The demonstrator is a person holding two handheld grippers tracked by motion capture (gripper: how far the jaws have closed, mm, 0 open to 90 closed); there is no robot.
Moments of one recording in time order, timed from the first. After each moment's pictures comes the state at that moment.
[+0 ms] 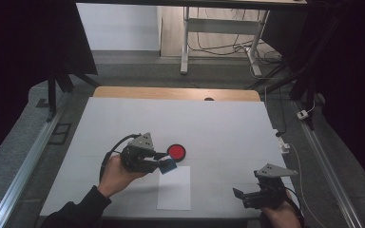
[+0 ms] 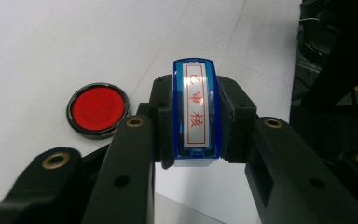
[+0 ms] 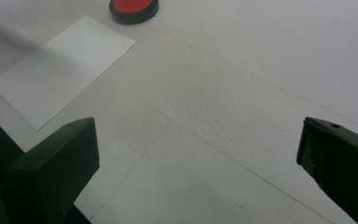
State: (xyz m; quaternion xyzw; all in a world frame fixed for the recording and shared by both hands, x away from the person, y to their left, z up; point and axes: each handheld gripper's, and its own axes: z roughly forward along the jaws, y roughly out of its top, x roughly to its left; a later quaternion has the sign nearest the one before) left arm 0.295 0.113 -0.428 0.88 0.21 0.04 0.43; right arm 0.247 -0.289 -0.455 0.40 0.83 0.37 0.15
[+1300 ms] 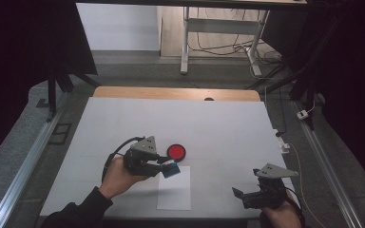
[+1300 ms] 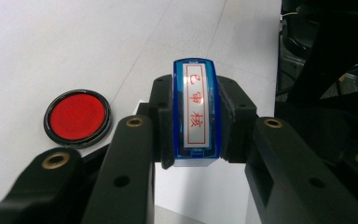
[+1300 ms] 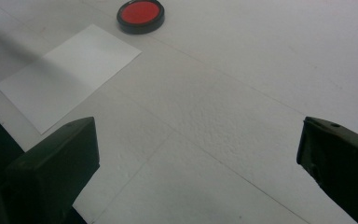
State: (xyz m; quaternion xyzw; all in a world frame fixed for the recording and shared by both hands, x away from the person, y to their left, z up) left arm 0.292 0.107 -0.431 0.88 0.18 0.03 0.43; right arm 0.245 -0.286 -0.450 0.37 0.83 0.38 0.17
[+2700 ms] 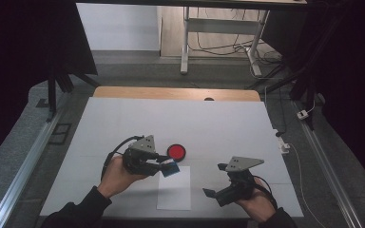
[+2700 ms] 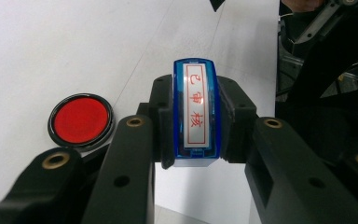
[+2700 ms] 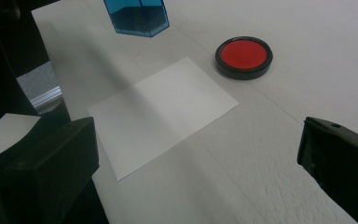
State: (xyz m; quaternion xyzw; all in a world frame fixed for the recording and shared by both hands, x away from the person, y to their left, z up) left arm 0.294 0.110 -0.429 0.88 0.17 0.03 0.43; right arm 0.270 -0.214 -0.455 0.25 0.86 0.44 0.07
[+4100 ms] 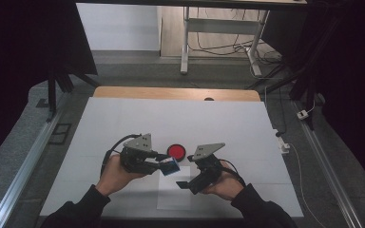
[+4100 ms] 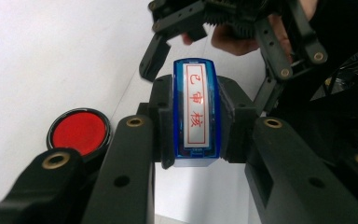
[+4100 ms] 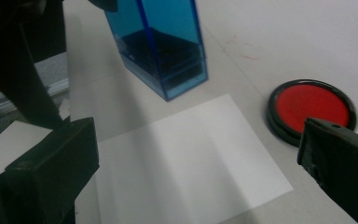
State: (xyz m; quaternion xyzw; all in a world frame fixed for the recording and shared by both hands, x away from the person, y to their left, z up) left arm 0.296 0.117 -0.427 0.87 0.14 0.02 0.47; right arm 0.313 -0.136 -0.471 0.16 0.89 0.43 0.01
